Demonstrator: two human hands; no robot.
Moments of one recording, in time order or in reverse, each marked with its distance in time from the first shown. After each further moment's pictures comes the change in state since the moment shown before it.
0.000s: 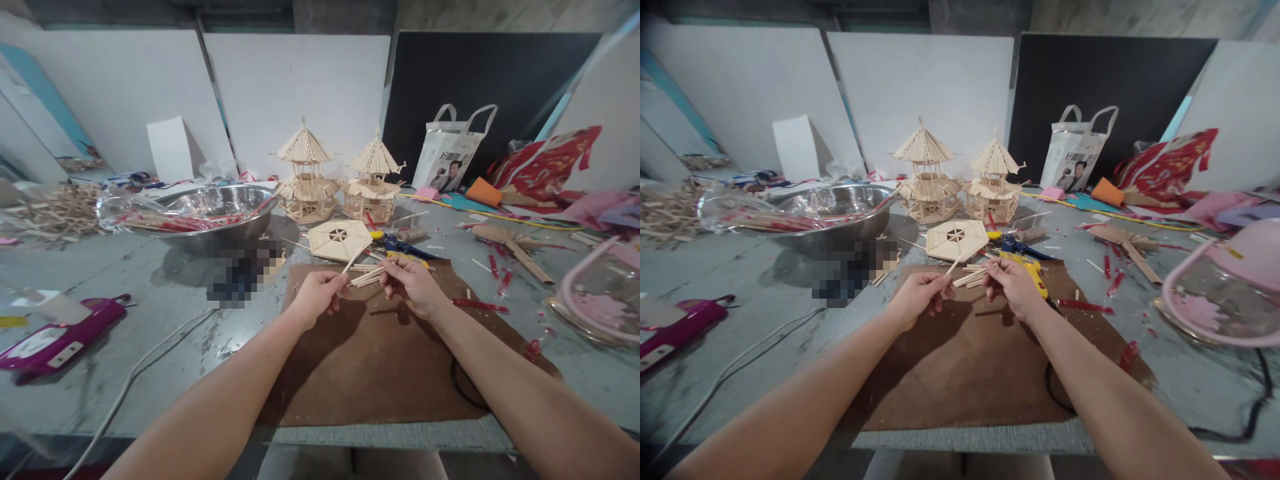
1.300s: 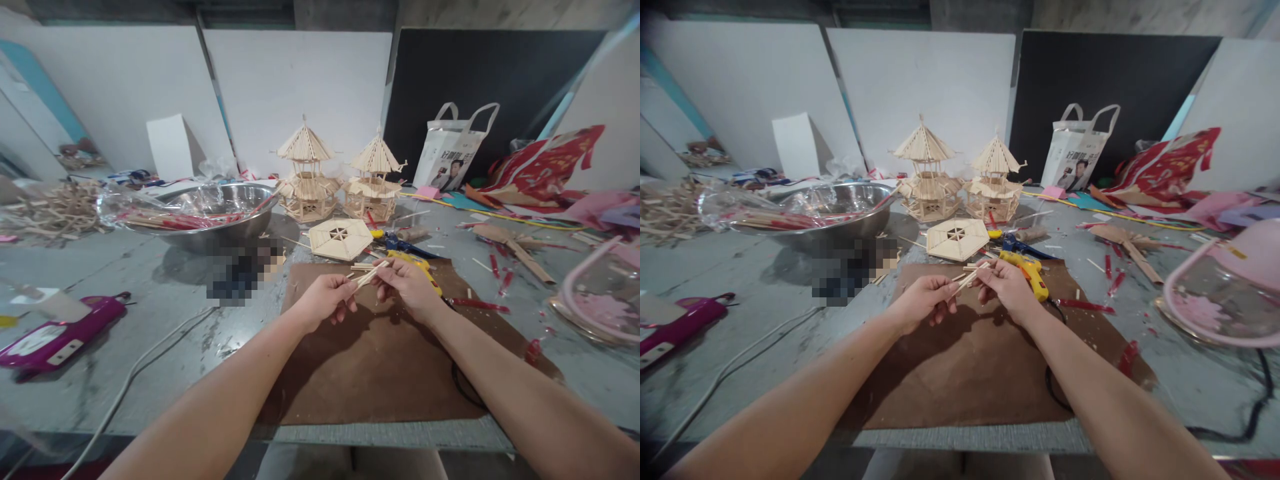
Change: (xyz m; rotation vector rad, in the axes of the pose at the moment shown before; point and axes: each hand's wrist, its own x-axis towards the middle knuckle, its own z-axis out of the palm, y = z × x) left_hand -0.008 0.005 0.004 -0.178 -0.244 -0.039; right_hand -0.003 0.002 0.007 -0.105 -0.039 -0.002
